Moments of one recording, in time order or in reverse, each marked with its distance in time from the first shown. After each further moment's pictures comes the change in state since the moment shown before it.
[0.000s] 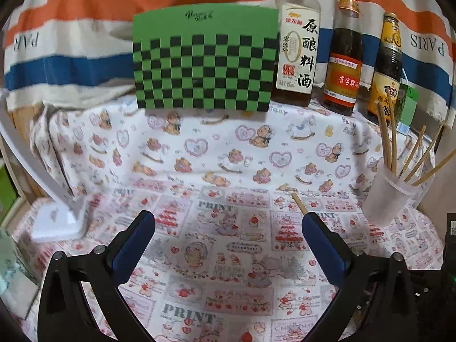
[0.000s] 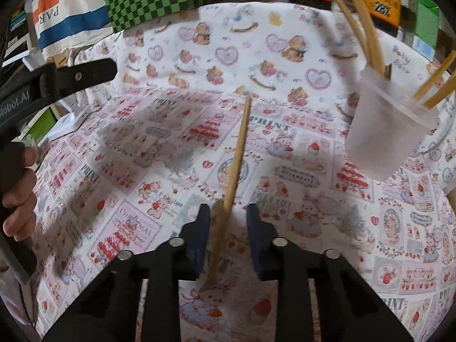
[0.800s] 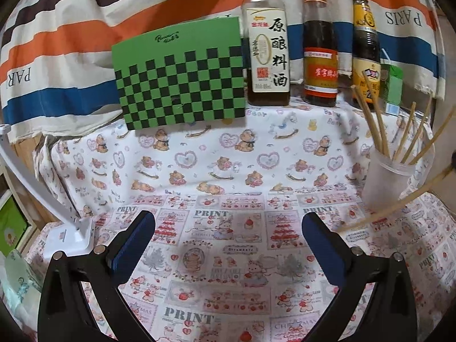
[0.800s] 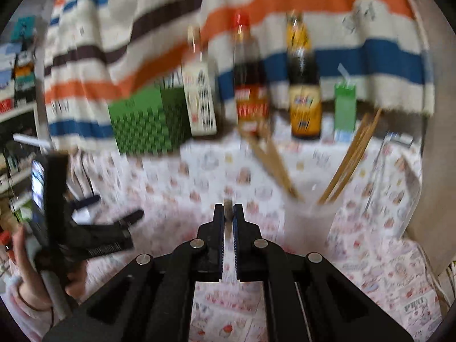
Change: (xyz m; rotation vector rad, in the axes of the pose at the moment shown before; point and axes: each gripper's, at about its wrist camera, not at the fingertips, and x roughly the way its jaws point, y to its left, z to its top) left arm -0.009 -0.025 -0.007 0.116 -0.042 0.009; right arm -0.144 -0.036 -0.004 0.106 -0.562 -0.063
